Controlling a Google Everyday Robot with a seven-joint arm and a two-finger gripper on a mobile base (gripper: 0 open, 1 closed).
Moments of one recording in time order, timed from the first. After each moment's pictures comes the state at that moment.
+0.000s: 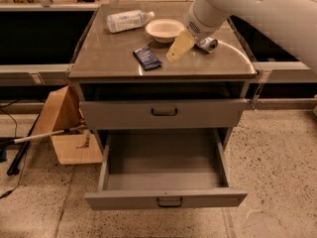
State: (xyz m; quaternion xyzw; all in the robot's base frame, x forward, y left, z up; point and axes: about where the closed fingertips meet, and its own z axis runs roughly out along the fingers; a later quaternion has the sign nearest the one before) arm 0.713 -0.111 0.929 -0.38 0.85 -0.08 0.35
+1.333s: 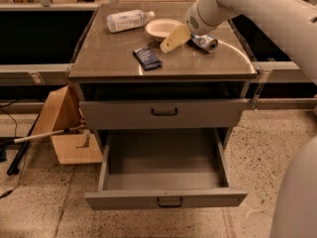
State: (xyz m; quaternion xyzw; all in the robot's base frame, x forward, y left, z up) arm 0.762 -0.097 0.914 -0.34 0.86 0.03 0.39
